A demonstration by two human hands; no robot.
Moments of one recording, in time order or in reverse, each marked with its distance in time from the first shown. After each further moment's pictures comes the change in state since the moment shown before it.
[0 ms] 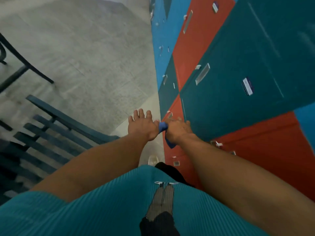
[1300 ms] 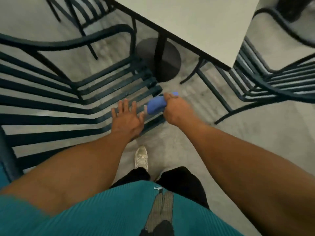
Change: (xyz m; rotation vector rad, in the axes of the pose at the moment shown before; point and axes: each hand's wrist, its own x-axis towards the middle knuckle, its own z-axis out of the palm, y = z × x) left_hand 0.106 -0.280 -0.051 -1.017 0.492 -1.811; right_hand 0.225 -0.520 -0.143 -0.989 -0.124 -1.775
